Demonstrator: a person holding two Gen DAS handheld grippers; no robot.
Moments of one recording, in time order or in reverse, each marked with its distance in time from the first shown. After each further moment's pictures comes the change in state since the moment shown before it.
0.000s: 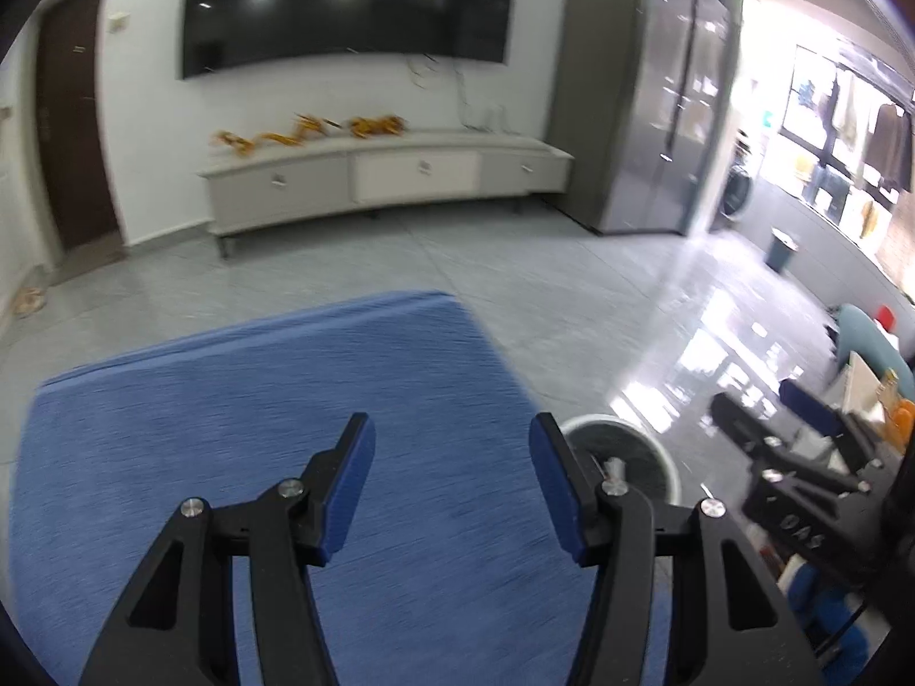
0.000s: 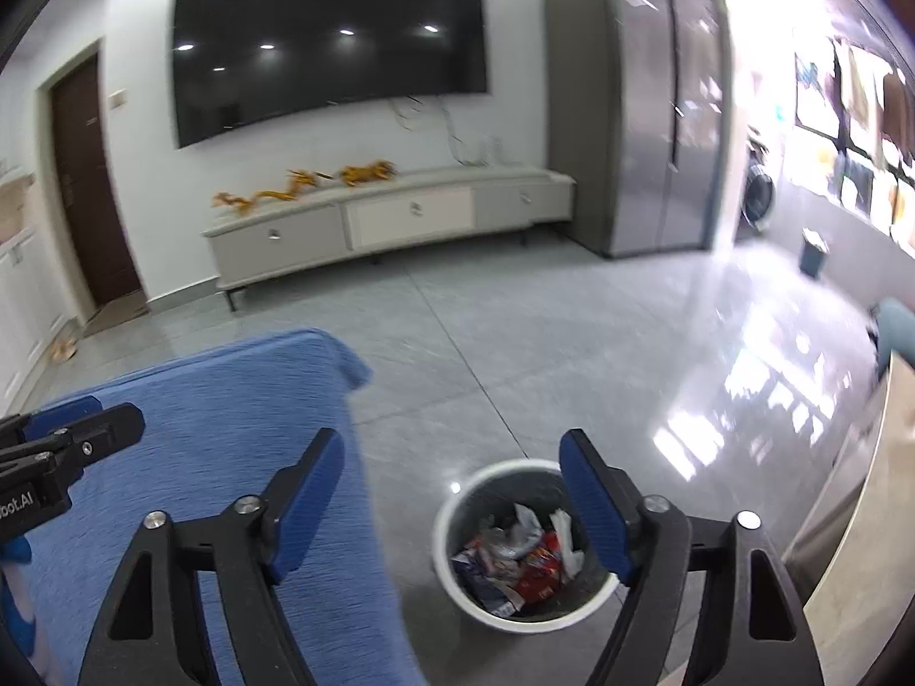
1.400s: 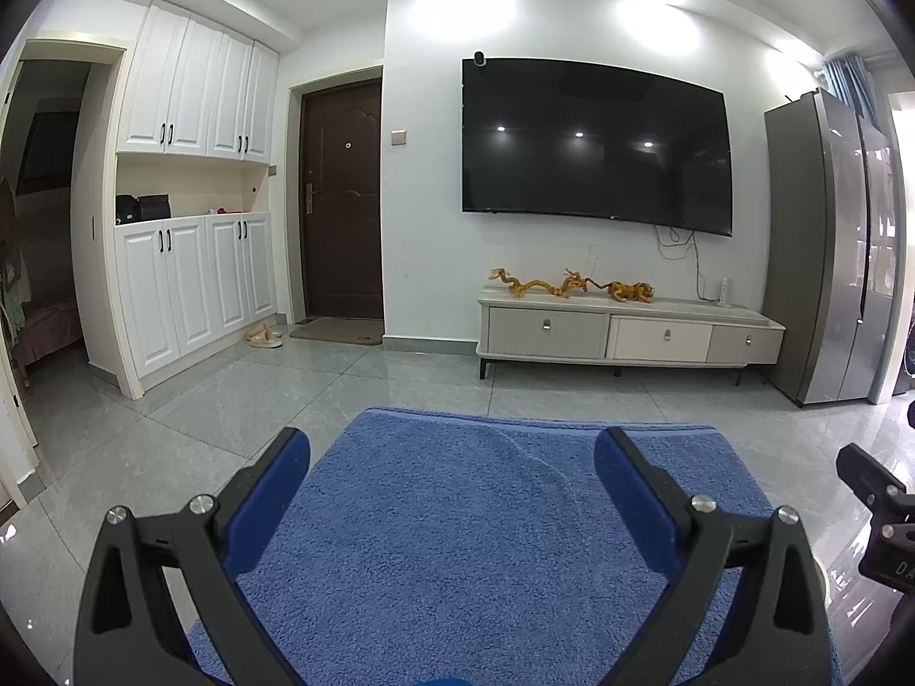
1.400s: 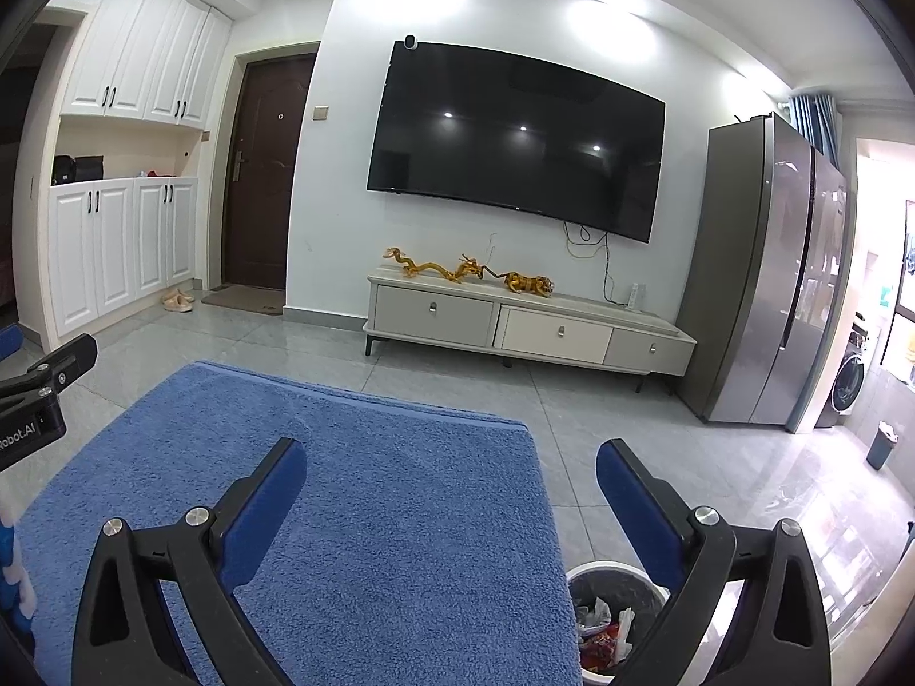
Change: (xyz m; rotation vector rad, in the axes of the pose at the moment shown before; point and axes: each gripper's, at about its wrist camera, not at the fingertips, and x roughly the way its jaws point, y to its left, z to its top) left arm -0.198 0.113 -0.105 -0.211 -0.420 0.555; right arm -0.128 0.143 -0.040 -0.321 -0.271 0.229
